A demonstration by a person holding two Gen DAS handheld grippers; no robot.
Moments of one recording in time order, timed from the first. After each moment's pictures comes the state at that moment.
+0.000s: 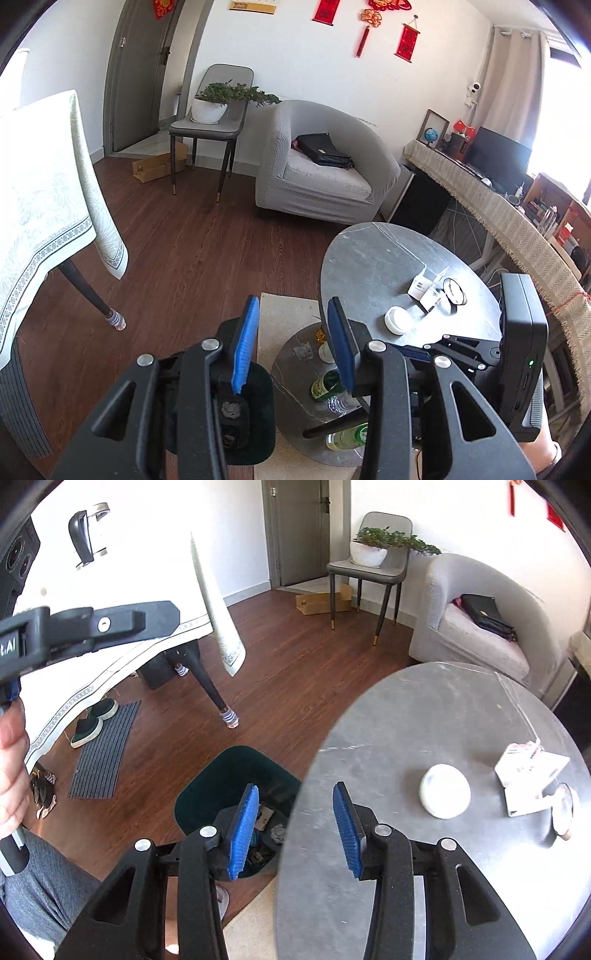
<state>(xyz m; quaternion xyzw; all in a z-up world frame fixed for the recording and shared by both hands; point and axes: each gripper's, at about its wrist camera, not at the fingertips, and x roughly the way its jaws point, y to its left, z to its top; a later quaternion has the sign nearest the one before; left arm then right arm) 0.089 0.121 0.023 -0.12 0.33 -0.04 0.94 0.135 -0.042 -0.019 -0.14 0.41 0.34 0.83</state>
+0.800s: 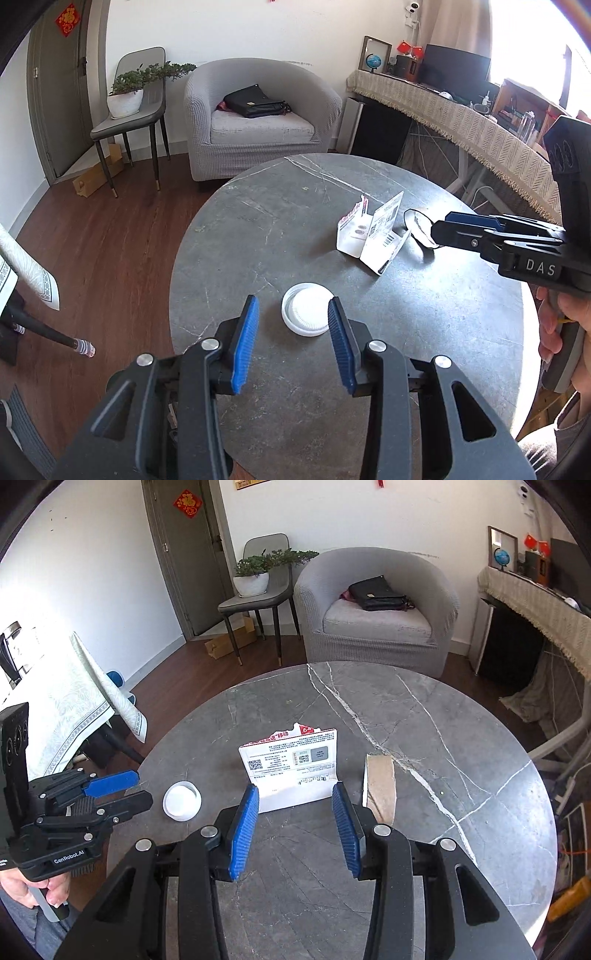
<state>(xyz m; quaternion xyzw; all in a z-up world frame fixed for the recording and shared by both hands) 0.169 -0.023 -0.041 -0.01 0.40 -0.13 0.91 0.211 -0.229 -0.001 -0.01 0.40 0.23 0.89</state>
